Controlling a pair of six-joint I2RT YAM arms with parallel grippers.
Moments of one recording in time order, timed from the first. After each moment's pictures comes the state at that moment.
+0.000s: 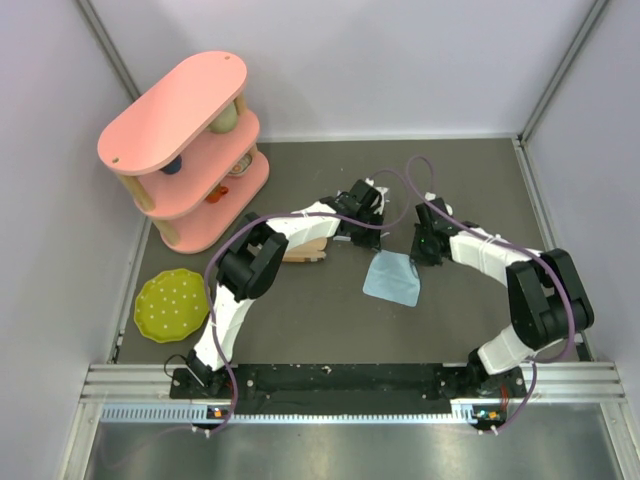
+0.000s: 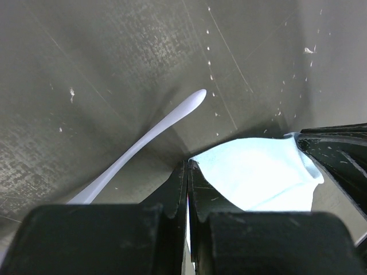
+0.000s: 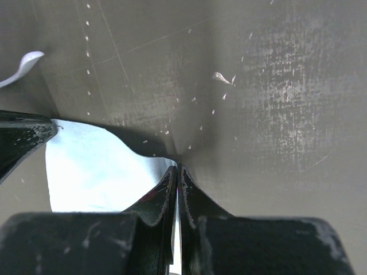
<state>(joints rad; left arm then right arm) -0.75 2.23 1.68 -0.37 0.25 -0.44 0.35 1.56 0.85 -0.37 0.10 0.54</state>
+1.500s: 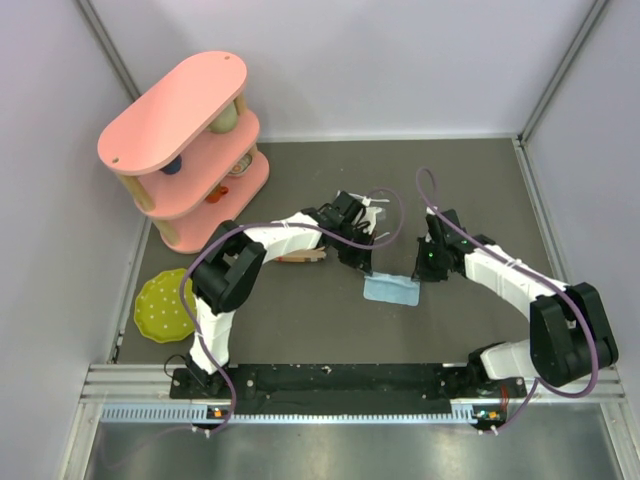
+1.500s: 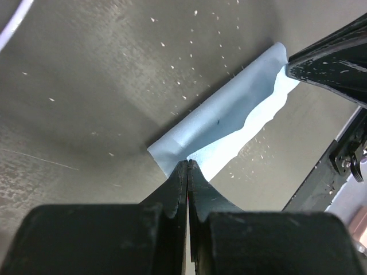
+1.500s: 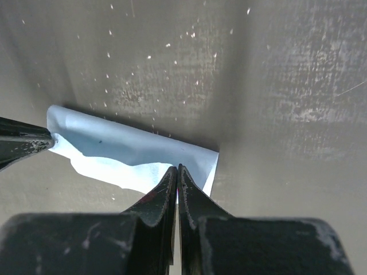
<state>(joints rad) -0.75 2.02 1.40 -0.36 0.49 -0.30 0.35 1.34 0.75 -0.48 -0.08 0.50</state>
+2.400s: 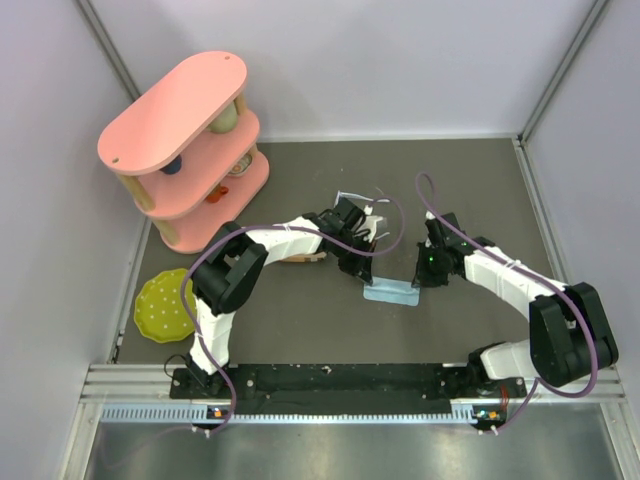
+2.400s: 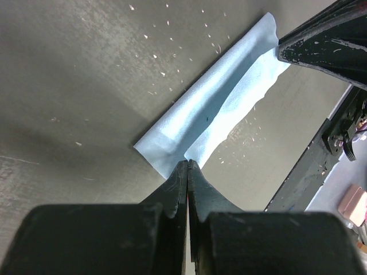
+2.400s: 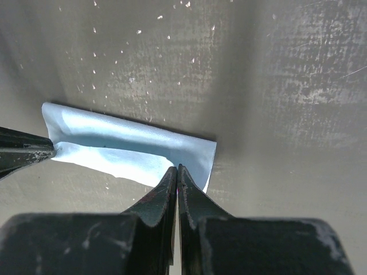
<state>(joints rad) -0.76 2.01 1.35 -0.36 0.57 -0.29 0.35 1.34 0.72 -0.50 -0.12 0.50</state>
